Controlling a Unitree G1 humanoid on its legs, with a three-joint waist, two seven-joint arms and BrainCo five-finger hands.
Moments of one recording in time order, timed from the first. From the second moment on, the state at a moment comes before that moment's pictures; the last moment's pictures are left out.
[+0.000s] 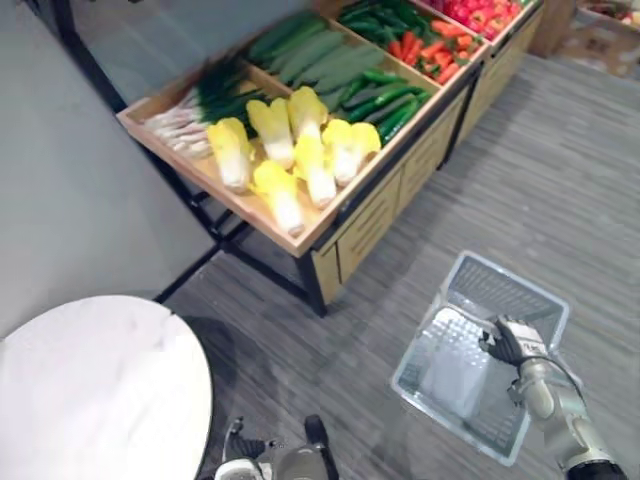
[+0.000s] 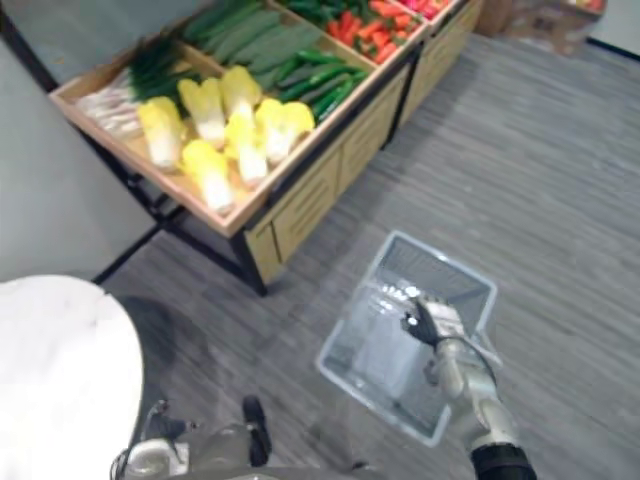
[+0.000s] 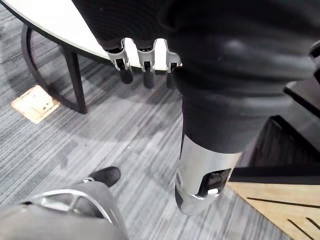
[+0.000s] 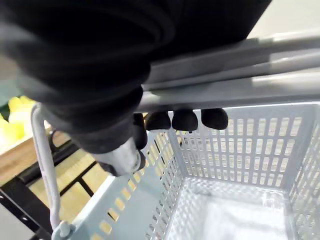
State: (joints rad) left arm 0.09 0.10 0.19 0.96 0.13 -0.12 0.23; right arm 0.01 -0.41 0.05 0.31 -0.81 -0.16 -0.17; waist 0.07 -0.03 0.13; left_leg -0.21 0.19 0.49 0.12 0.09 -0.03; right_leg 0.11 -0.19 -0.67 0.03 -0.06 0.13
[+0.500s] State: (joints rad) left arm 0.12 0.17 0.15 0.97 0.14 -0.11 0.24; right arm 0.04 -0.34 0.08 0.38 -0.82 -0.14 -0.16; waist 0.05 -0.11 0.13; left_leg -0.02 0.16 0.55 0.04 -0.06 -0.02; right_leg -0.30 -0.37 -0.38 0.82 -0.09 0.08
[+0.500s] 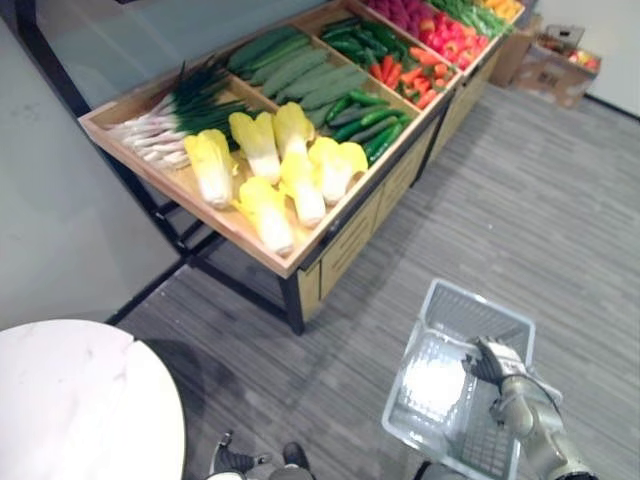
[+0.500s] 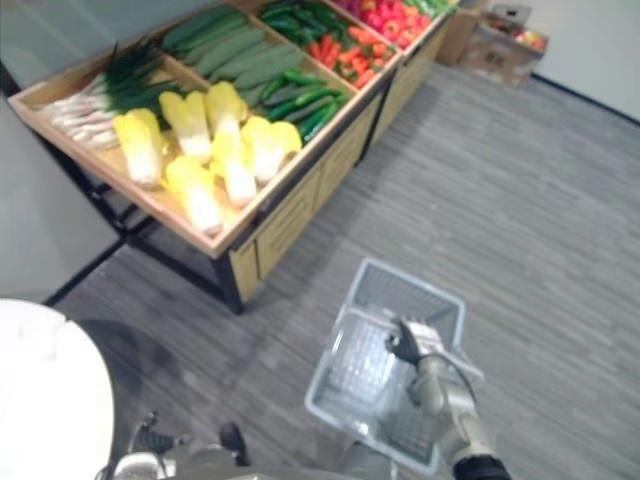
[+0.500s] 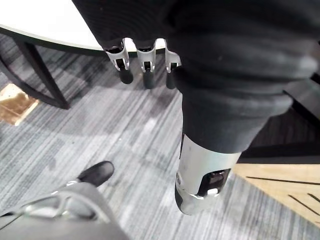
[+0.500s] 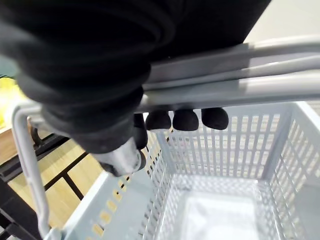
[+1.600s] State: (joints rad) left arm 0.06 0.13 0.08 1.03 0.22 -0.08 0.23; right arm 0.10 -0.34 0.03 0.41 -0.77 -0.13 -0.17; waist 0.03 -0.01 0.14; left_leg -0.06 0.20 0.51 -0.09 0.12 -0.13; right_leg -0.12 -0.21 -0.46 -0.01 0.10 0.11
